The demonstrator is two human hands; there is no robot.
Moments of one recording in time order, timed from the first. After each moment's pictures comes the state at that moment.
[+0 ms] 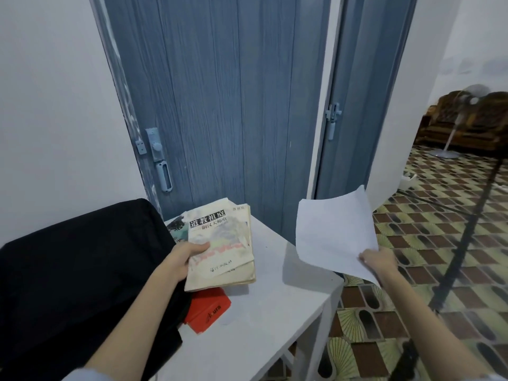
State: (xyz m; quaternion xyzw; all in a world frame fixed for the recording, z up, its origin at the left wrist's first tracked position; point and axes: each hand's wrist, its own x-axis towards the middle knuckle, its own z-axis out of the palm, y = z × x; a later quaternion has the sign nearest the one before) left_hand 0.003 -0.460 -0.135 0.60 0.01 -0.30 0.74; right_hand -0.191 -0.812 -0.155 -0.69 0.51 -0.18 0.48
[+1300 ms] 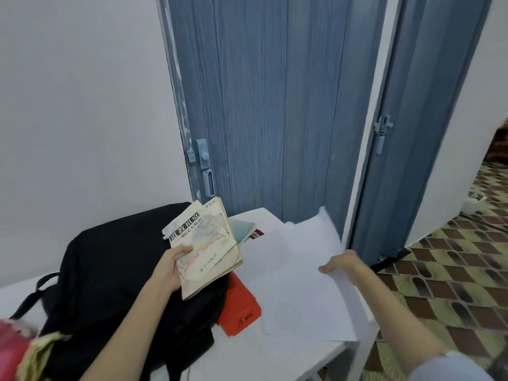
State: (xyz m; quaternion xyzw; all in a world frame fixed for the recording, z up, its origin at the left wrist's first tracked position) left_hand -0.014 -0.378 -0.116 0.51 0.07 -0.19 0.84; right_hand -0.096 -0.729 -0.132 -0.76 0.37 0.02 0.53
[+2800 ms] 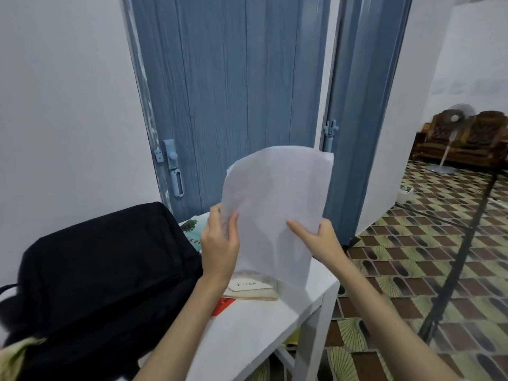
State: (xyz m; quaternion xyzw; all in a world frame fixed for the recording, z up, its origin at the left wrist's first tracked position) left_hand -0.131 -0.486 -0.066 0.71 -0.25 0.34 0.56; right_hand -0.202 -0.657 -0.063 -0.73 0.08 -0.28 0.62
